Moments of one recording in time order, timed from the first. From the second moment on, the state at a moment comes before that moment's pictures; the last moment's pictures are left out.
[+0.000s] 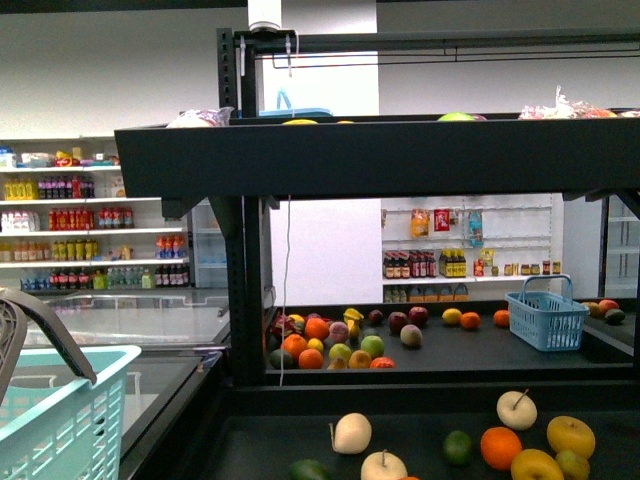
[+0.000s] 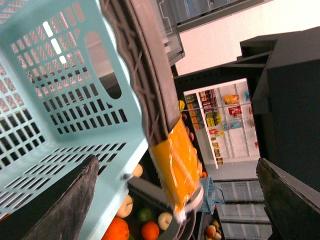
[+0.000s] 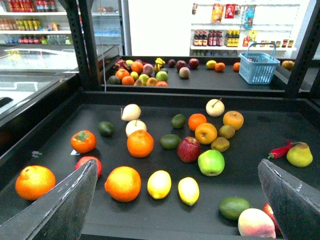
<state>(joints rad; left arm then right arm) 0.19 1.49 0.95 0.35 0.10 -1.18 0.00 0.00 0.01 0.00 0.00 0.00</state>
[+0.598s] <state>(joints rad) 0.16 1.79 1.26 0.31 0.02 -1.19 0.00 0.00 0.01 0.00 0.00 0.00</state>
